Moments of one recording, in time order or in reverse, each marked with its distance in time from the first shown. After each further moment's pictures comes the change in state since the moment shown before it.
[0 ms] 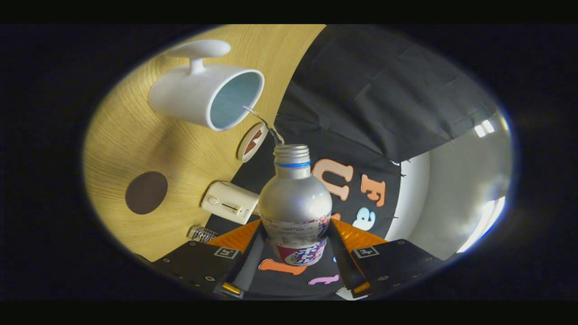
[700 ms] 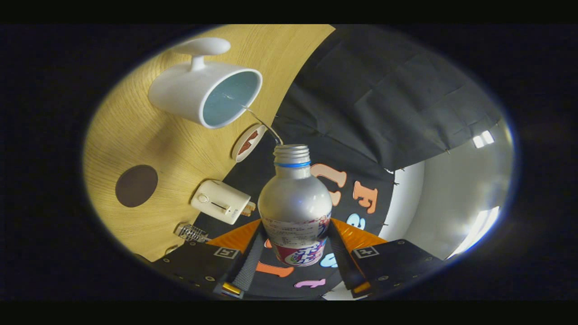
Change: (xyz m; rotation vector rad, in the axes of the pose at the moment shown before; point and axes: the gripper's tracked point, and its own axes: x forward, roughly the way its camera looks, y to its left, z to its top) arm 0.003 -0.012 0.006 -0.059 -0.028 -0.018
